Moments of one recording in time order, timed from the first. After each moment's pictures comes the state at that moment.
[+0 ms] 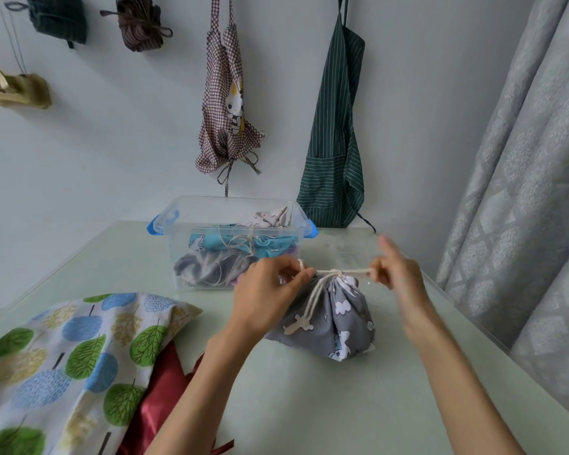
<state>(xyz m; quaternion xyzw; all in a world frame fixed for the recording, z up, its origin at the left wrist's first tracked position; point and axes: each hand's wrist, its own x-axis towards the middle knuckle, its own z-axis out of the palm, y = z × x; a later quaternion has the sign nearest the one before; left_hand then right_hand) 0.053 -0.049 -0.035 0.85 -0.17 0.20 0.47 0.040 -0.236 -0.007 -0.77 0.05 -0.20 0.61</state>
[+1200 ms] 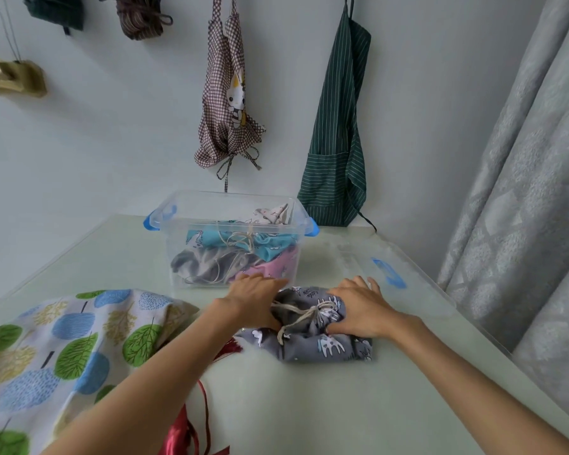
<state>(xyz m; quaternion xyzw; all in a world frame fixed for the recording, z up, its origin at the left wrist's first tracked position) 0.109 -0.034 -0.065 0.97 -0.24 0.04 0.00 0.094 -0.242 -0.066 -0.99 -0.12 0.01 0.01</state>
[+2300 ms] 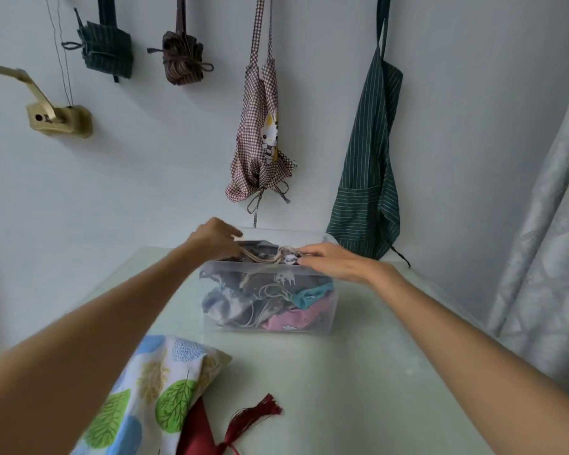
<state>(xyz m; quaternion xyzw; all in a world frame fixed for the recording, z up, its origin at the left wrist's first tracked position) 0.176 0.078 0.040 0.95 0.01 0.11 0.30 0.187 -0.142 0.029 -0.95 -0.15 0.05 0.27</state>
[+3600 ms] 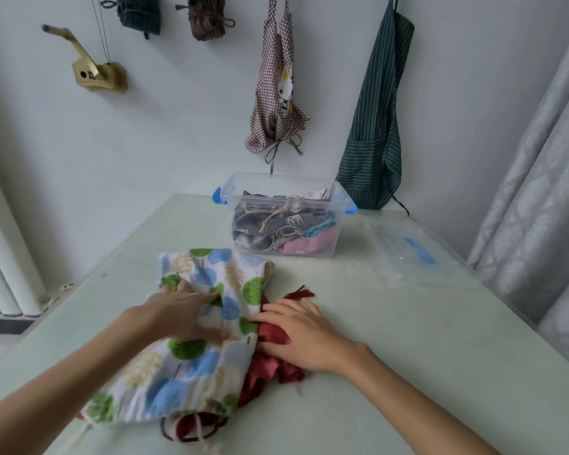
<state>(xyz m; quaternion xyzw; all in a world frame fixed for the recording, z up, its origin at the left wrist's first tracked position) -0.028 0.129 -0.064 0.98 -0.01 -0.17 -0.03 -0.025 -0.096 -0.094 -0.94 -0.32 0.02 0.11</state>
